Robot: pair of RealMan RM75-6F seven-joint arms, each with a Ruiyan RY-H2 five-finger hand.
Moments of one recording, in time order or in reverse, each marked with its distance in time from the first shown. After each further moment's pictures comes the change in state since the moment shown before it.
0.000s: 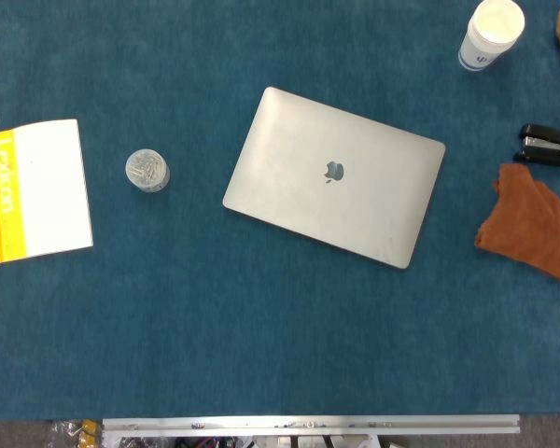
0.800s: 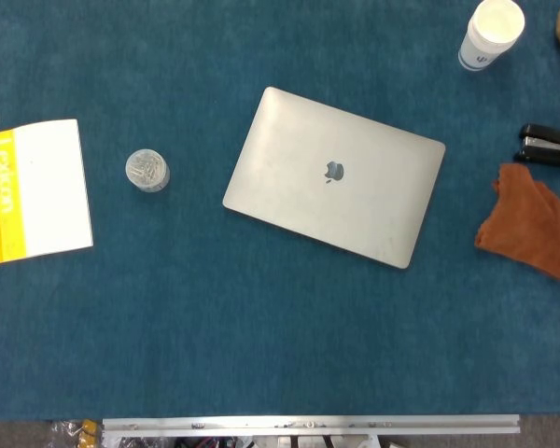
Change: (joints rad) left arm -0.006 0.014 0.001 -0.006 0.015 -0.001 0.003; right arm 0.060 0.039 0.014 -0.042 0.007 -0.117 0.030
